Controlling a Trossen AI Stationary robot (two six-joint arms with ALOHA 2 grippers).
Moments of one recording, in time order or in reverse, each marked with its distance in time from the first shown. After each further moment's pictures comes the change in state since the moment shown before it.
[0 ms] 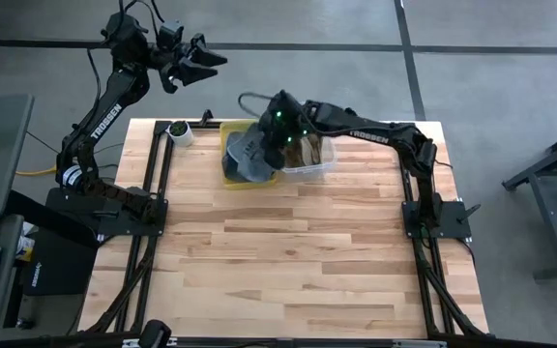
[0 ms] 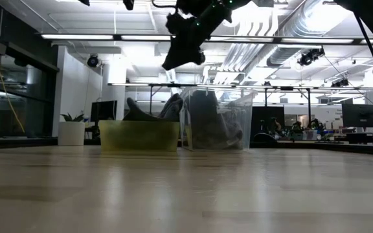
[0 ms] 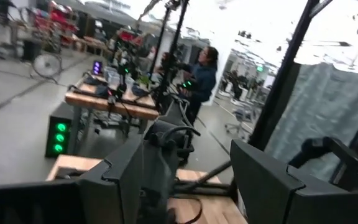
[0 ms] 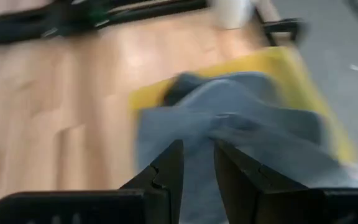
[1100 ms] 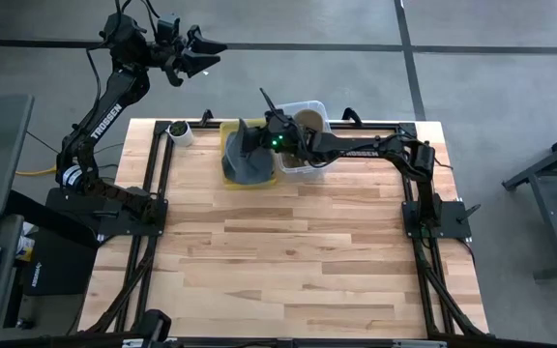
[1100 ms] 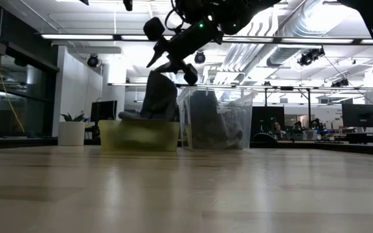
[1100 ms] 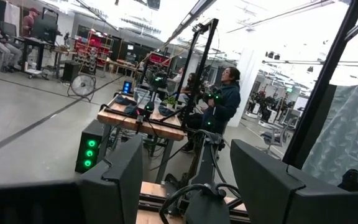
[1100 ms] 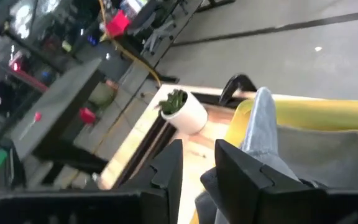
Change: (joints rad) left arm 0.000 0.000 0.000 0.029 -0.156 -0.010; right arm 0.088 0.002 -0.330 0.778 0.415 0.879
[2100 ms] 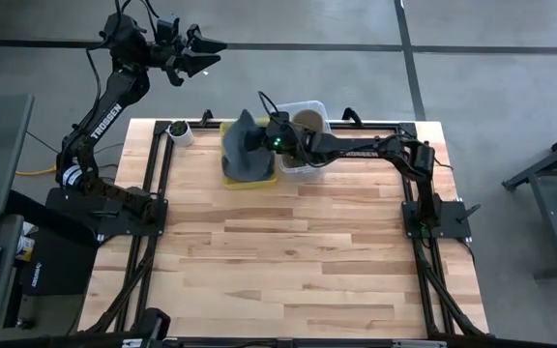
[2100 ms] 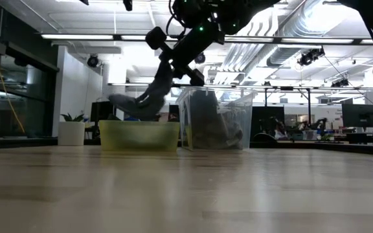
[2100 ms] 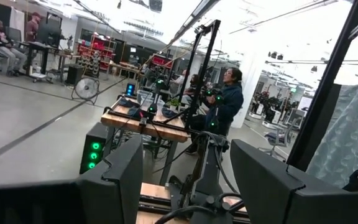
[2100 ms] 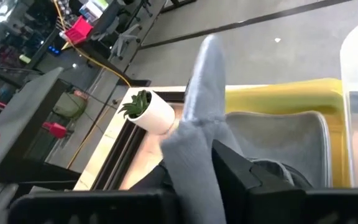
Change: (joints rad) left arm 0.000 0.000 0.000 0.000 -0.013 0.016; right arm 0.003 0.000 0.000 -0.116 0.097 0.106
